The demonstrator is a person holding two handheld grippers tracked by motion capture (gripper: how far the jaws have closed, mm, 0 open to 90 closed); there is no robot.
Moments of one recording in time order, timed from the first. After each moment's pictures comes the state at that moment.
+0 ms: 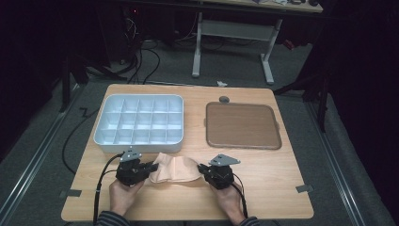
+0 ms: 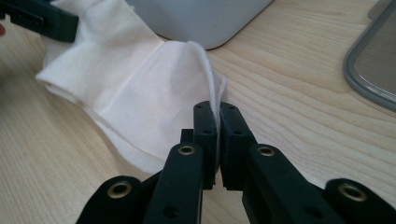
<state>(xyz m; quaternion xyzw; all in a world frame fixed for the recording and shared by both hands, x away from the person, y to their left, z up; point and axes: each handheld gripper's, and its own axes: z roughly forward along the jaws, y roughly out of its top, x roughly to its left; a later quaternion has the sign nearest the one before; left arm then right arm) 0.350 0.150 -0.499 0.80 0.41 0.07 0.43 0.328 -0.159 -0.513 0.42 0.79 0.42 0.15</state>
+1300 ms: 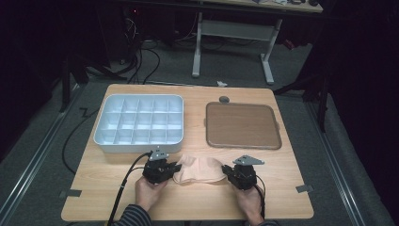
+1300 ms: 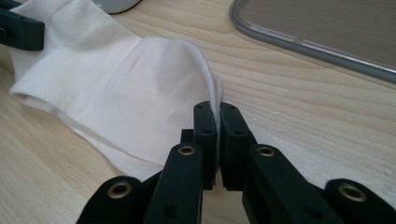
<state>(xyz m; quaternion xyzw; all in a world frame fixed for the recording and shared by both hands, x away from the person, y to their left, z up) 0.360 0.085 -0.517 0.81 0.38 0.05 0.44 0.322 -0.224 -0.515 0.49 0.77 0.37 0.17</state>
